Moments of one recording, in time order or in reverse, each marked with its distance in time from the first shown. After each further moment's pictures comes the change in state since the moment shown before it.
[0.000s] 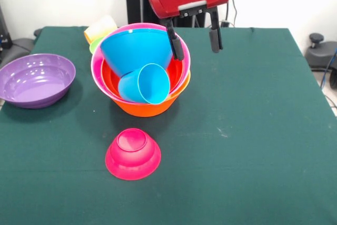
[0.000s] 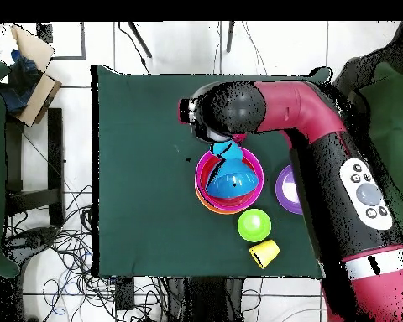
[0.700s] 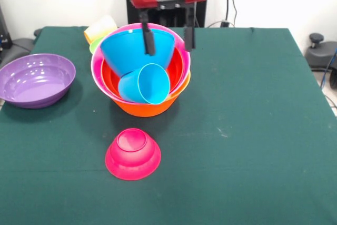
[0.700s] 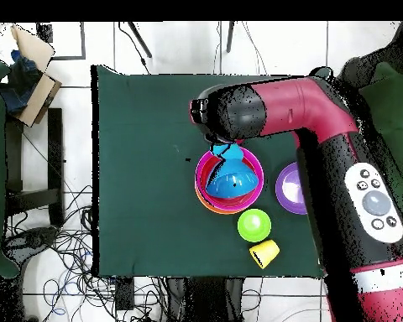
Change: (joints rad) arm -0.014 -0.061 0.007 0.000 -0.145 0.000 0.000
